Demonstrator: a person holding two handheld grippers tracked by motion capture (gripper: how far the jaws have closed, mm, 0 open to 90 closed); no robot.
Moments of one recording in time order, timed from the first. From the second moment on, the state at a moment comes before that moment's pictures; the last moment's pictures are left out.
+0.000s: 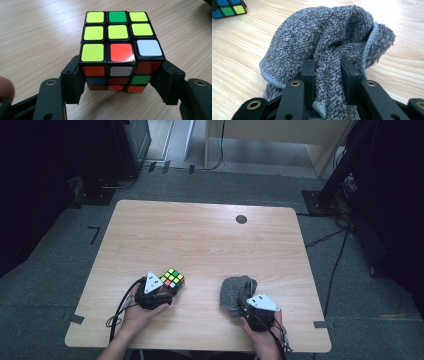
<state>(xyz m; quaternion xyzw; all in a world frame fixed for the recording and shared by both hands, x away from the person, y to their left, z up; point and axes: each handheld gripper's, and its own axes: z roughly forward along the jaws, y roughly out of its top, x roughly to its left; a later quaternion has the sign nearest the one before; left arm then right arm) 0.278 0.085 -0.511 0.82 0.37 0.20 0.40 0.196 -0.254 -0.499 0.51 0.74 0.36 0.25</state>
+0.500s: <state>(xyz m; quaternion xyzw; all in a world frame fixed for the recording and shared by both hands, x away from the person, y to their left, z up) 0.274 0.083 -0.508 0.80 0.37 0.20 0.42 0.204 -0.252 -0.510 0.51 0.75 0.34 0.25</state>
